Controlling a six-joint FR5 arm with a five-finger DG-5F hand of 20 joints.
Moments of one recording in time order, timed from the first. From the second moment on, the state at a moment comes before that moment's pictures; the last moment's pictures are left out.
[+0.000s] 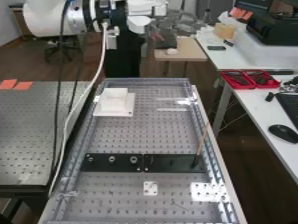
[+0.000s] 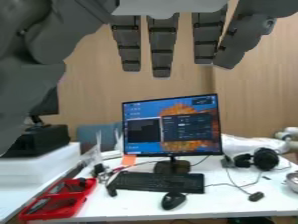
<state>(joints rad) 1.67 -1.74 -1.67 -2.83 -1.54 -0.71</state>
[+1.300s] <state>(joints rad) 1.65 -1.74 -1.65 -2.82 -1.58 -0.71</state>
